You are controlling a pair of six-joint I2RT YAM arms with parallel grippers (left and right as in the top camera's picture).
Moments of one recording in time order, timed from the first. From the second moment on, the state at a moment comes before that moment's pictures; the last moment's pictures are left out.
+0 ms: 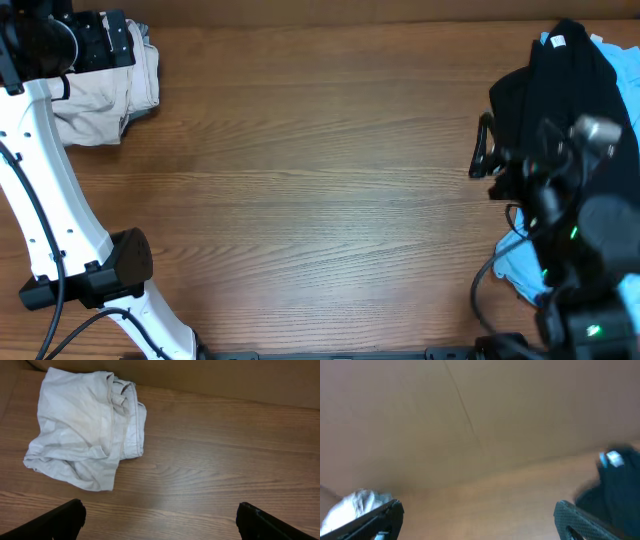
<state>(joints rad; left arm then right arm) 0.24 2.01 2.72 -1.59 0.14 0.03 0.12 0.70 0.87 -0.26 0.00 0.36</state>
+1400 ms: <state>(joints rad) 0.24 2.01 2.72 -1.59 0.14 0.03 0.12 0.02 0.02 -0.03 0.02 0.36</state>
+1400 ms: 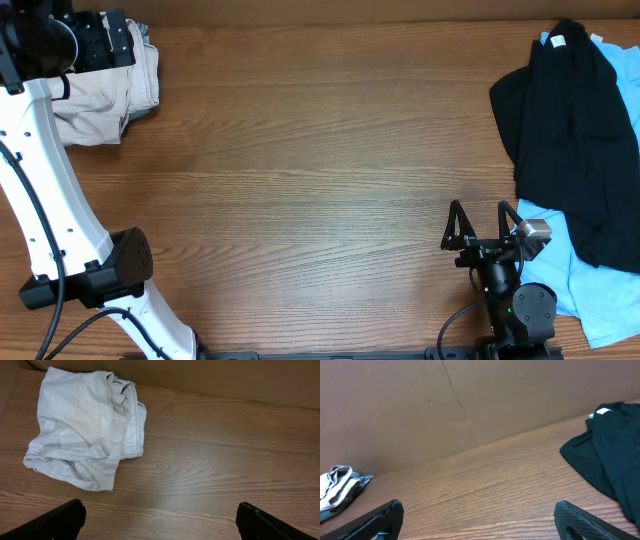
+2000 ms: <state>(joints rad) 0.15 1.97 2.61 -1.58 0.14 0.03 0.12 0.02 0.02 -0.03 0.02 0.36</state>
